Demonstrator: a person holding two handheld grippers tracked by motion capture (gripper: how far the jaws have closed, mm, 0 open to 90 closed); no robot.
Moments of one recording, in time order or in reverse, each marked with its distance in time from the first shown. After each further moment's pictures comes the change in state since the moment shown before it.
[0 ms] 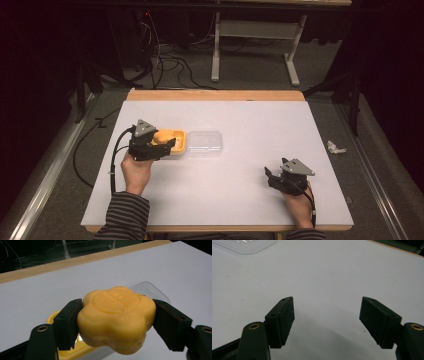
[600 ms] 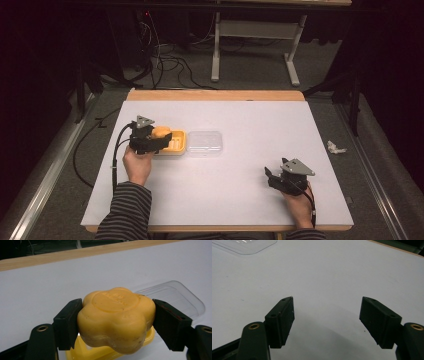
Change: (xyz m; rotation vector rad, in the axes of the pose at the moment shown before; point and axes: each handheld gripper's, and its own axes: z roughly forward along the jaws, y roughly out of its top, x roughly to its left) left arm 0.028 -0.006 0.034 0.009 0.120 -0.018; right arm 0.000 0.000 0.000 -0.001 0.000 -0.003
